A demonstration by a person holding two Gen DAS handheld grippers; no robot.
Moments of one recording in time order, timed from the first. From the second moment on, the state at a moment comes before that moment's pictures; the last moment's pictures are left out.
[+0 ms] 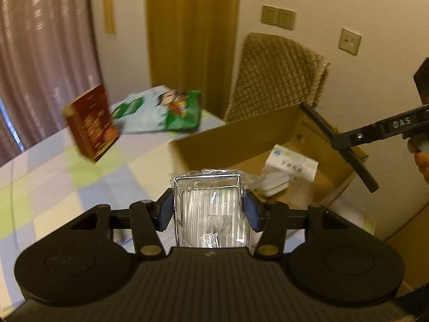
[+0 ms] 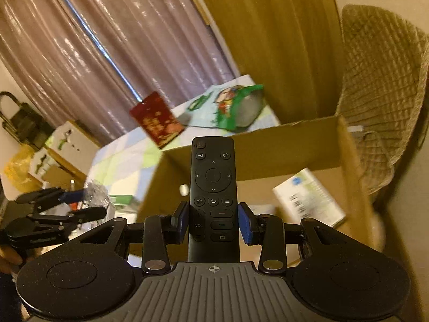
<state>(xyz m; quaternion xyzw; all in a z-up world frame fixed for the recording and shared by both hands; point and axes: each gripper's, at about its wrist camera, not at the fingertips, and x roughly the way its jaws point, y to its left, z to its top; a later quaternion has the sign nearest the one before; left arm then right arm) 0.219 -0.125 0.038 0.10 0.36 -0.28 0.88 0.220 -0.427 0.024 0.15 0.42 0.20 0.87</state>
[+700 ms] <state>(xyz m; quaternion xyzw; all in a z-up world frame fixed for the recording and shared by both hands) 0.277 -0.214 -0.011 0.11 0.42 -0.24 0.87 0.296 -0.440 -0.027 -0.04 0.50 0.24 0.83</state>
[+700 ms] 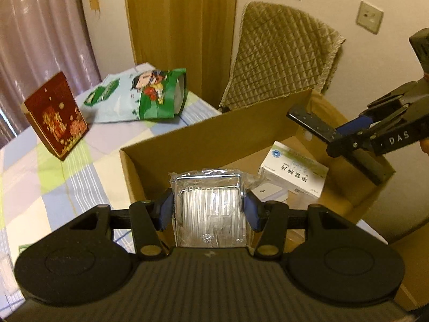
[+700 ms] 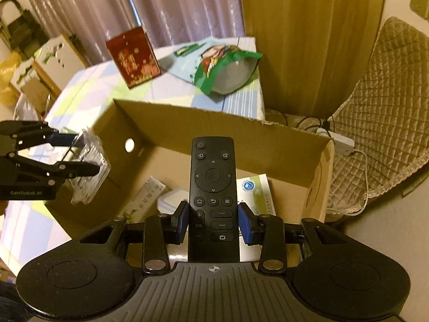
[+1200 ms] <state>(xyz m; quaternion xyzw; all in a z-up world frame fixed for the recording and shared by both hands) 0.320 -0.248 -0.051 0.20 0.45 -0.23 0.84 0.341 -0.426 -0.065 -0.19 0.53 0.30 0.77</state>
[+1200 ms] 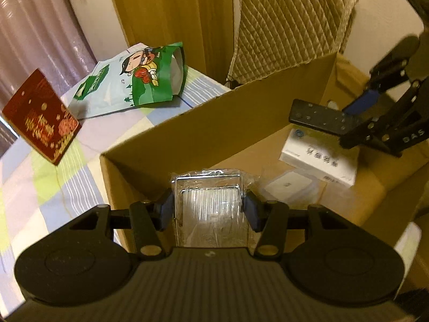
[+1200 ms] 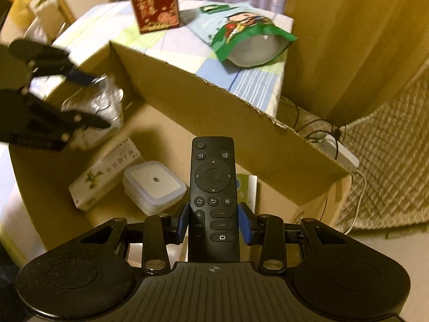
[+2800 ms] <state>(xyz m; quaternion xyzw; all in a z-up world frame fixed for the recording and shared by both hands) 0.338 -0.268 -0.066 0.24 0.46 -0.20 0.83 0.371 -0.415 -0.100 -0.22 0.57 0.32 0.73</state>
